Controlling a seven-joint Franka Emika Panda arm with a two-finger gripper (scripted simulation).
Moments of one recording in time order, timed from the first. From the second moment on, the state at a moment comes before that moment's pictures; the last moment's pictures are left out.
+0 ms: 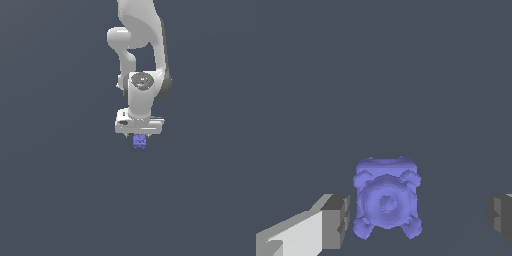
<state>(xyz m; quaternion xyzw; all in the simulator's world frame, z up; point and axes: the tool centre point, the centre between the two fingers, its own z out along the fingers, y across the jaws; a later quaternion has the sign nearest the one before) -0.047 0.043 0.108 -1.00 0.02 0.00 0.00</state>
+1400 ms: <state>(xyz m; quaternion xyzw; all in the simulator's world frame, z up) -0.069 0.061 0.042 -1.00 0.01 0.00 0.00</state>
